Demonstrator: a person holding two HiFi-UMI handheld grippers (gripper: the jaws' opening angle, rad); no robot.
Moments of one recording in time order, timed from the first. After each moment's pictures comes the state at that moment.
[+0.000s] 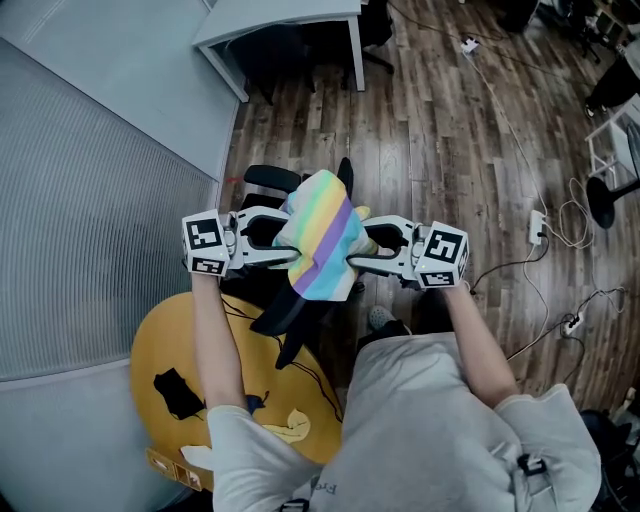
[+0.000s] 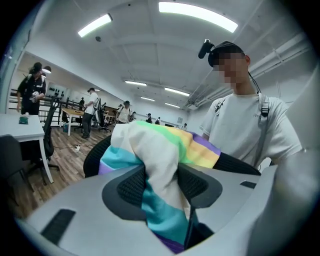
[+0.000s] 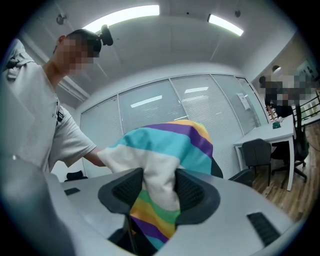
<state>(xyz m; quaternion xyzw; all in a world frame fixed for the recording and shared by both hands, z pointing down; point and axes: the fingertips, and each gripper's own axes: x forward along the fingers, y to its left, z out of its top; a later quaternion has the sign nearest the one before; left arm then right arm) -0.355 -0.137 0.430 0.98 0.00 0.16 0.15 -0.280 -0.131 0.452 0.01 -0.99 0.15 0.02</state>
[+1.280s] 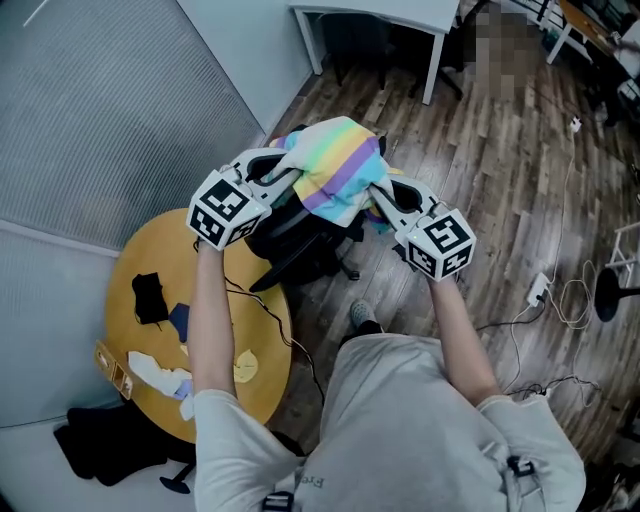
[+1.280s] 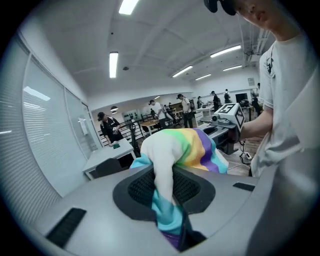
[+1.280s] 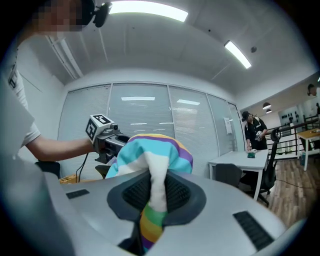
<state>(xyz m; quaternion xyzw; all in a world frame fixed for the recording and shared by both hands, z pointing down) -0.372 -0.128 0.358 0.84 -0.45 0.29 0.00 -0.253 -0.149 0.392 0.16 -0.98 0.06 0.04</state>
